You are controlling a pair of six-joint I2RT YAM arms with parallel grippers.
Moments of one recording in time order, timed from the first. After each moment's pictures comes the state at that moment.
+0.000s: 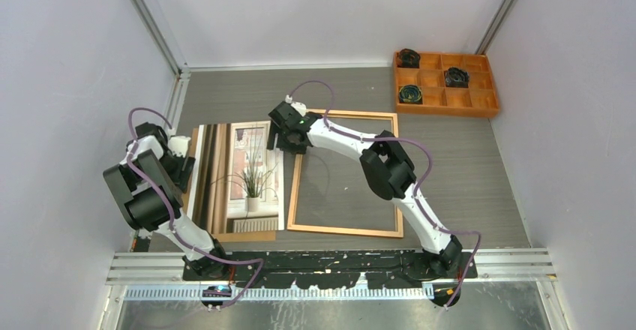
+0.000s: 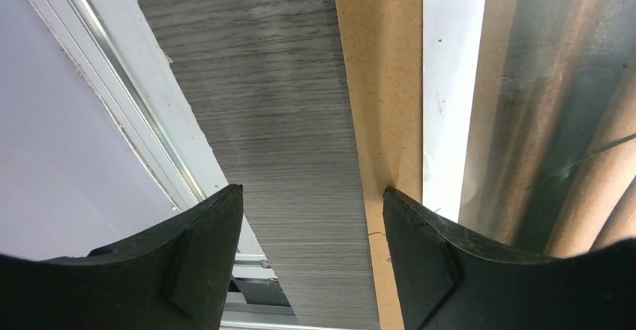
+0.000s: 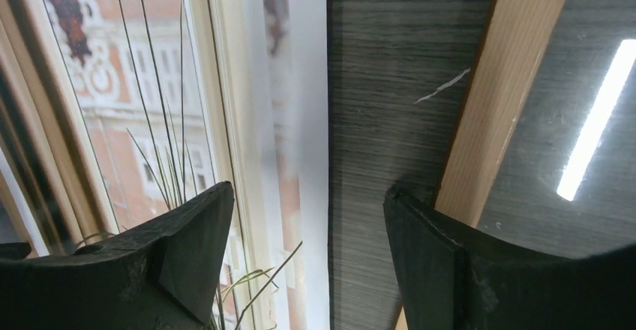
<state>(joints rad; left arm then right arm) 0.54 1.69 1.04 -0.70 -0.01 0.70 0.87 2.40 2.03 -0.59 0.14 0.88</state>
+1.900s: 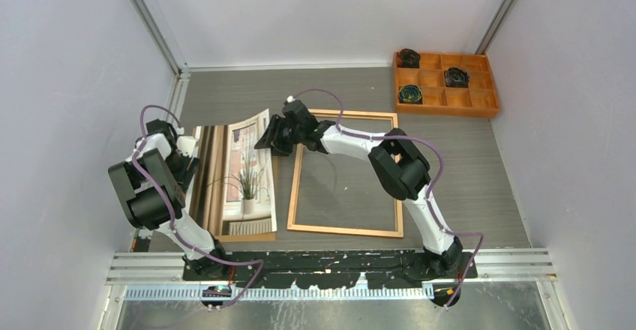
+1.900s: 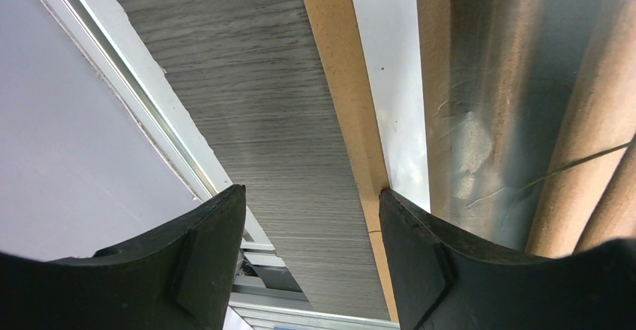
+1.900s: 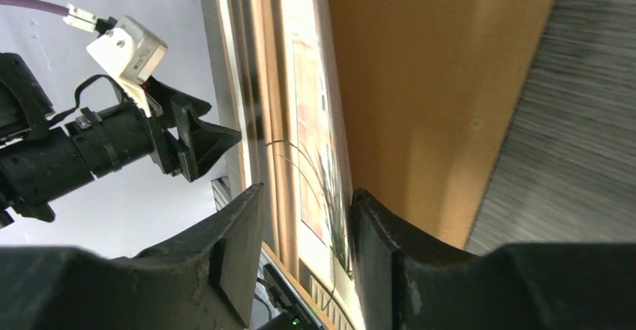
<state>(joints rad) 0.46 1.70 1.02 -0.69 -0.11 0.70 0.82 2.25 1.66 0.00 -0.33 1.12</state>
